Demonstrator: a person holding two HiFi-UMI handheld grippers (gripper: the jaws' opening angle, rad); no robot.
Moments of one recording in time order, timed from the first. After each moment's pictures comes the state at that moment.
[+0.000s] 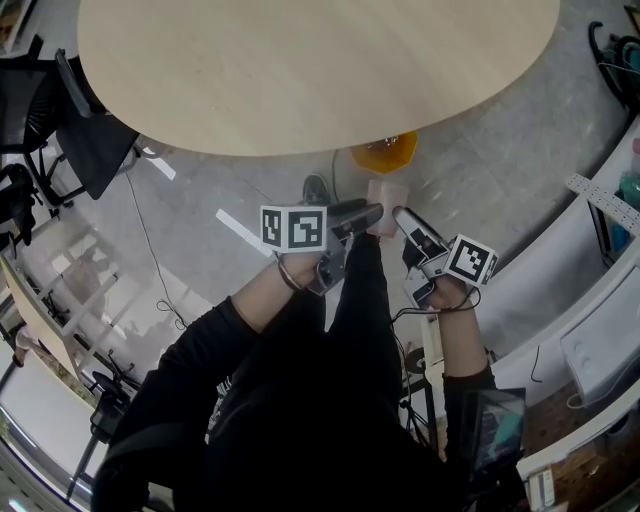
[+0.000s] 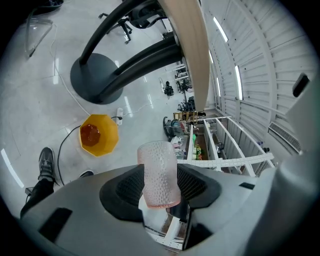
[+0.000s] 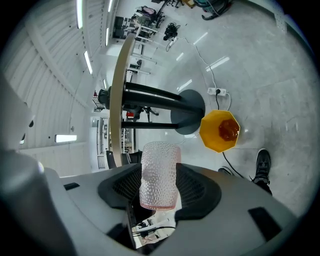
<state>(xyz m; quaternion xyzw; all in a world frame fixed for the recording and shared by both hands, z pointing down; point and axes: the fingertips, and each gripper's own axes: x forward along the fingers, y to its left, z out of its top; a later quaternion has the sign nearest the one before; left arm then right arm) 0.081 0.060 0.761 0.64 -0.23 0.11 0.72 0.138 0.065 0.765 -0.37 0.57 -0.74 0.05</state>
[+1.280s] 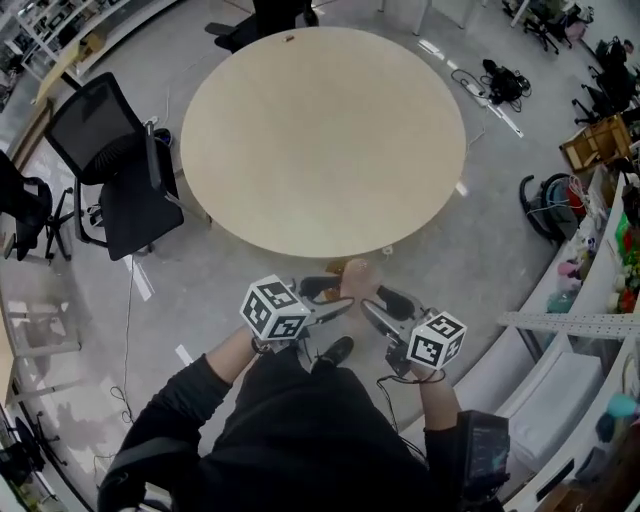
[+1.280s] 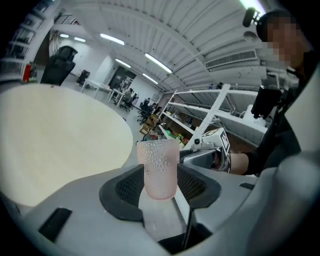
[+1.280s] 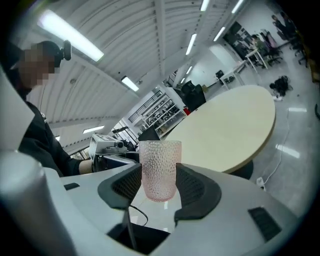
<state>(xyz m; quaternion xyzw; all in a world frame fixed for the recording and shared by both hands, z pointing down) 0.089 0.045 0.460 0.91 -0.20 0.16 0.33 0.131 0.044 0.461 -0.26 0.89 -0.38 -0.05</state>
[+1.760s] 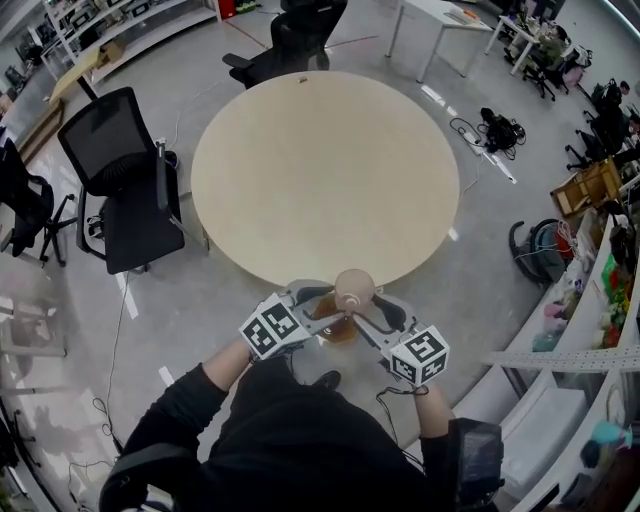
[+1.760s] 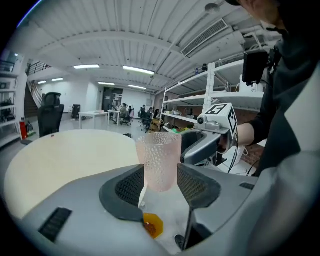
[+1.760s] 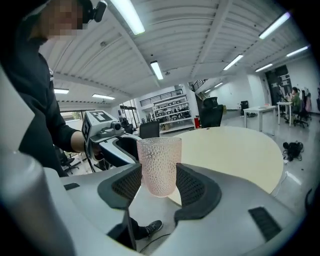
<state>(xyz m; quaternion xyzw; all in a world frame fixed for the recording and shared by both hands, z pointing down) 0.064 0.009 0.420 0.94 -0.24 0.21 0.14 0.099 0.006 0.411 -0.25 0.94 -0.16 -0.15</state>
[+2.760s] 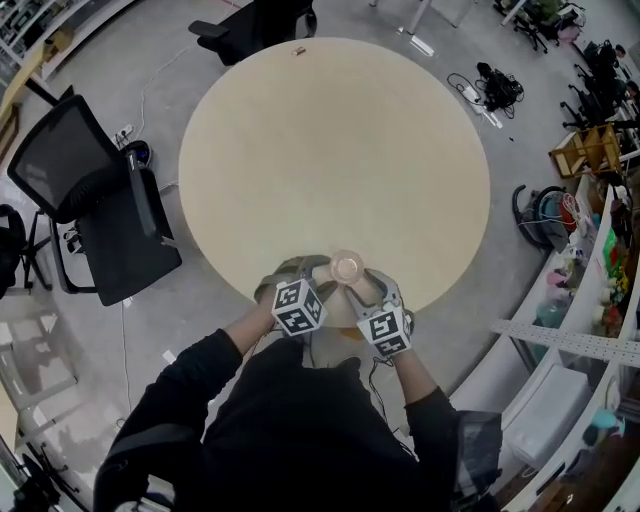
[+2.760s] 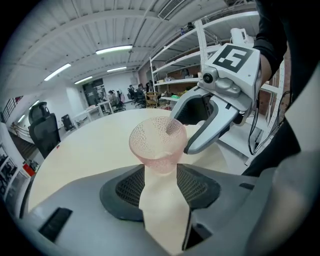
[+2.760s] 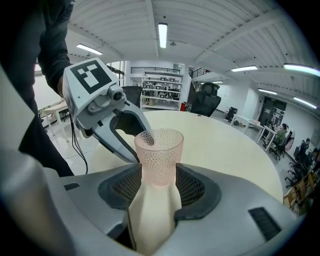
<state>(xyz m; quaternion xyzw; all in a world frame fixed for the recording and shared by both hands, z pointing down) -0.094 -0.189 0.580 0.90 -0.19 0.39 0.02 -0.062 -0.184 0.556 -0.34 0.87 -0.07 -0.34</state>
